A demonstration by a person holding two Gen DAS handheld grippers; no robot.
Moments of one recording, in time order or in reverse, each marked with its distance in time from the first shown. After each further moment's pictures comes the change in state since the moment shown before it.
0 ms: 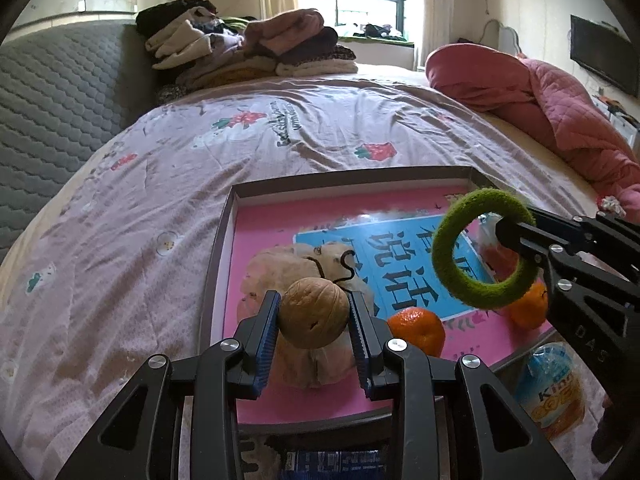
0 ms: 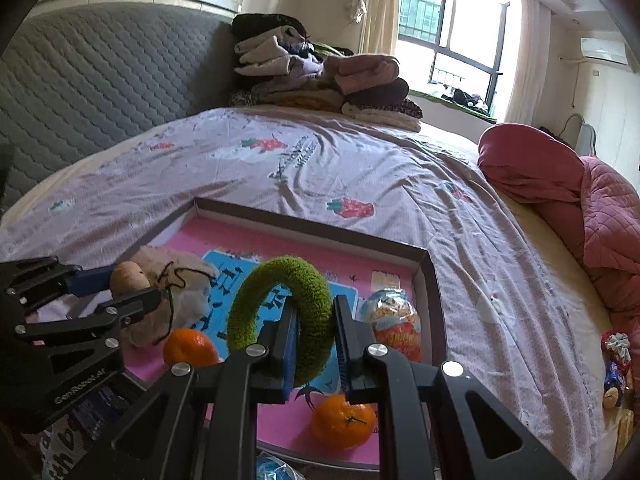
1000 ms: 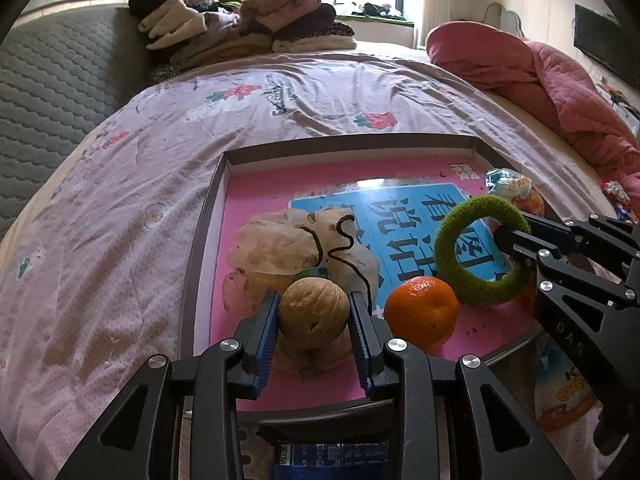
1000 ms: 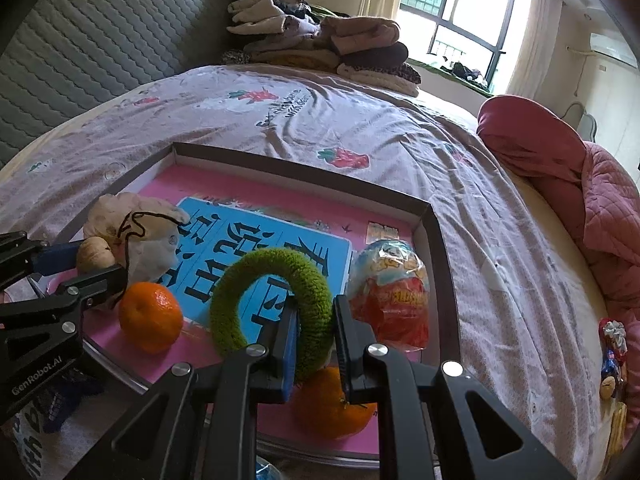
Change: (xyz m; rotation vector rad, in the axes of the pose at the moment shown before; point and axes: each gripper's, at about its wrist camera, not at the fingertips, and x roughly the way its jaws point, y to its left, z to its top) left arm 0.016 0.002 -0.013 0.006 0.086 -0.012; right arm 0.030 -0.001 -0.018 -0.019 0.133 -0.034
